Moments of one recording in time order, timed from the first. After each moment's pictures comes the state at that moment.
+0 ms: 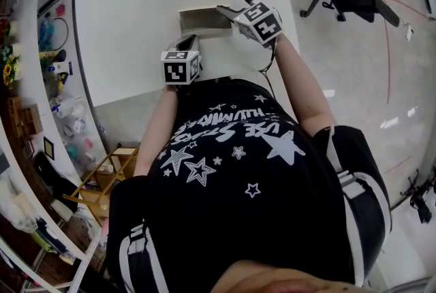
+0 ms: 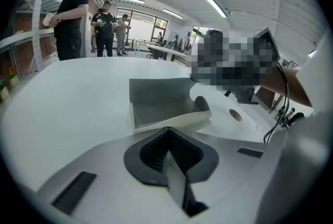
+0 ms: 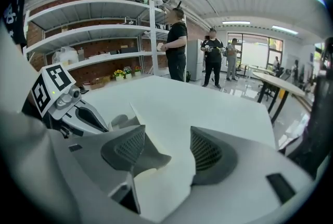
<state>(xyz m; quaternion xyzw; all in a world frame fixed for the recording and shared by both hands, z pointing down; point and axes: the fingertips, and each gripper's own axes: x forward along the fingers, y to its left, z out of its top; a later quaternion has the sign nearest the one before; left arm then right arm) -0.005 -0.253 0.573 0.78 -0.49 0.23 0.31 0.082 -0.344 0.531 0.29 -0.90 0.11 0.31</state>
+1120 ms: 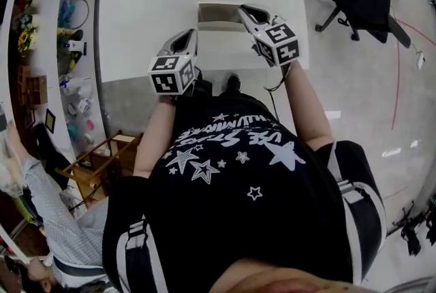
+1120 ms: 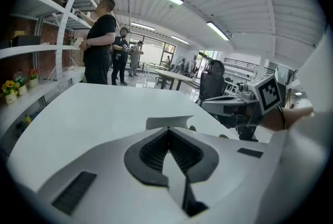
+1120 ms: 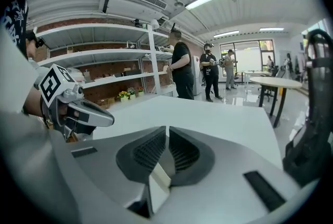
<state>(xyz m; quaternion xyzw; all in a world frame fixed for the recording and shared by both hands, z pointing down) -0.044 -0.218 0.466 0.77 -0.57 0.12 0.25 0.077 -0.282 0.470 0.30 -0.93 0.12 0.20</state>
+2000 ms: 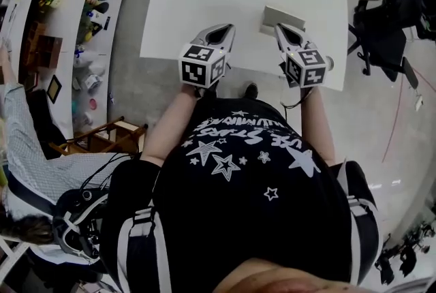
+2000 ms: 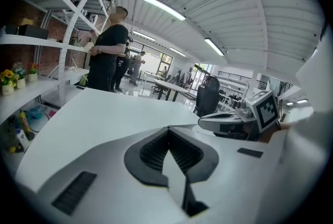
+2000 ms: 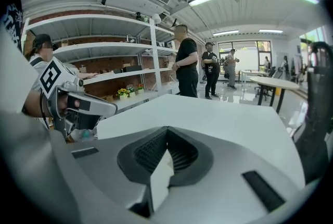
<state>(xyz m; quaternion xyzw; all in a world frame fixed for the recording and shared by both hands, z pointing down) -0.141 -0.184 0.435 0.80 -0.55 0.05 0.25 -0.019 -0.231 0.466 0.33 -0.91 0.12 0.22</state>
